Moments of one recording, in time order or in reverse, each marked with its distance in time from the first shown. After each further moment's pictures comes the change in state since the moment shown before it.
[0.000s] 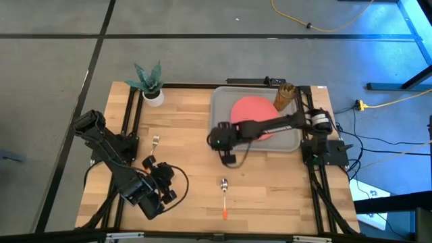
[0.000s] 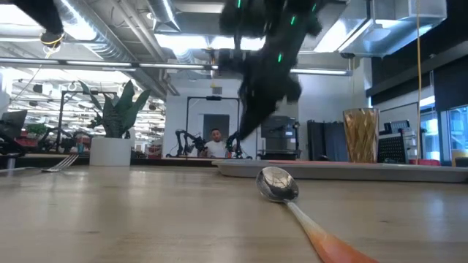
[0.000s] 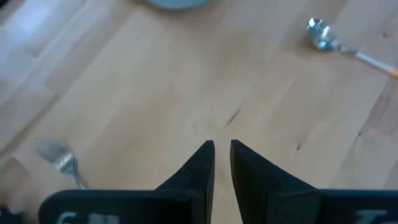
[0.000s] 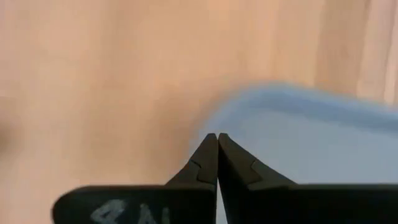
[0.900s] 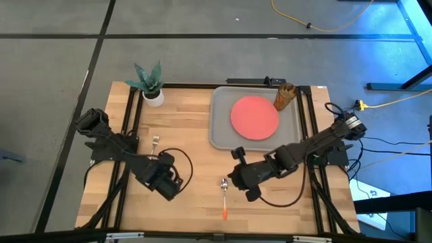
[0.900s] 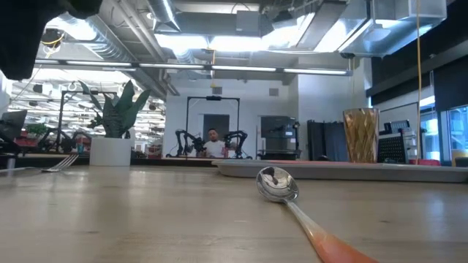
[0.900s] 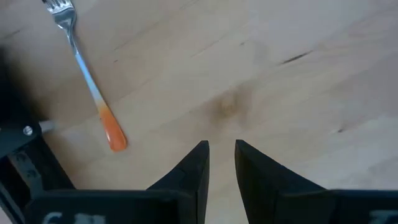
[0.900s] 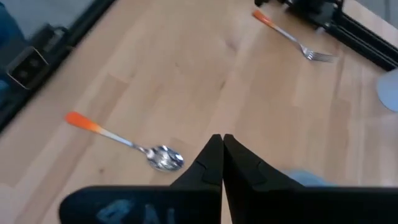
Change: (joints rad) left arm 0.201 0.000 -0.068 -0.006 0.444 -0.301; right arm 0.429 -0.301 0.000 -0.035 0.189 0.033
